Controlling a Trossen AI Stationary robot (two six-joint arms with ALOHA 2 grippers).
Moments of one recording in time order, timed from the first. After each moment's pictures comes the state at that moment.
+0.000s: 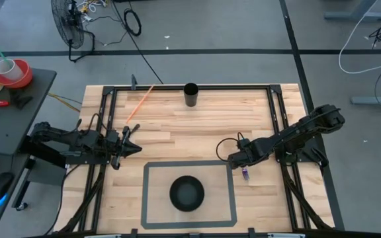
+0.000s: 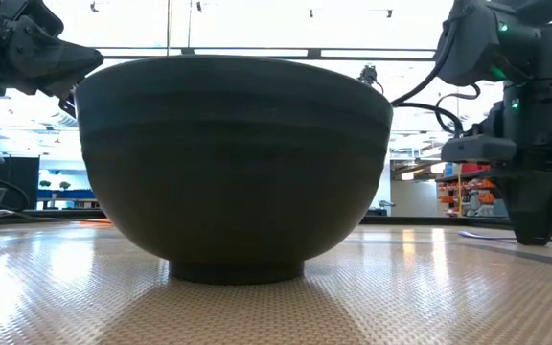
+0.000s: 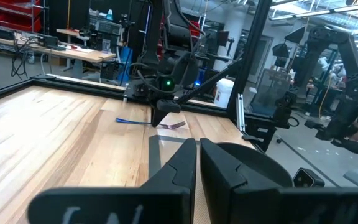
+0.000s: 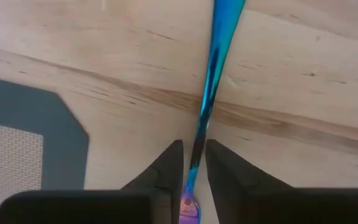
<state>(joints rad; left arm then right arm) -0.26 0.01 0.01 0.07 -0.16 -0.23 0.31 1.51 0.69 -0.69 0.07 1.63</state>
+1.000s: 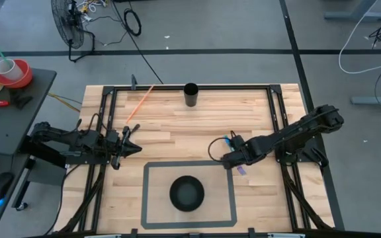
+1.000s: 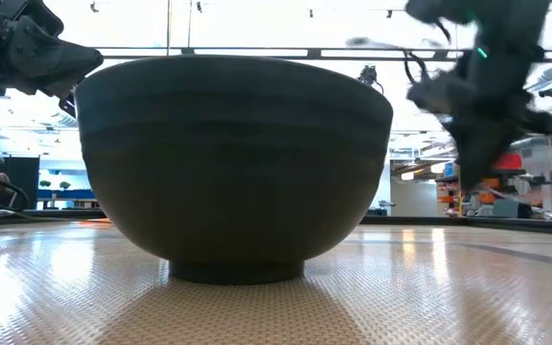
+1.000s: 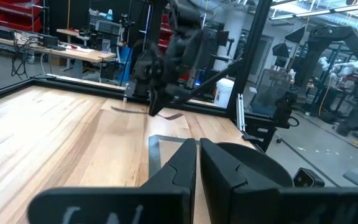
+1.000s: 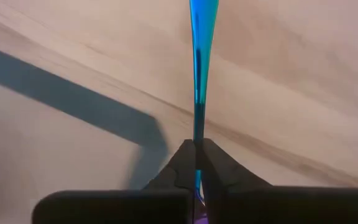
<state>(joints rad) -0.26 0.01 0.01 0.07 -0.16 -0.23 0.31 1.52 0.93 -0.83 0.25 1.44</state>
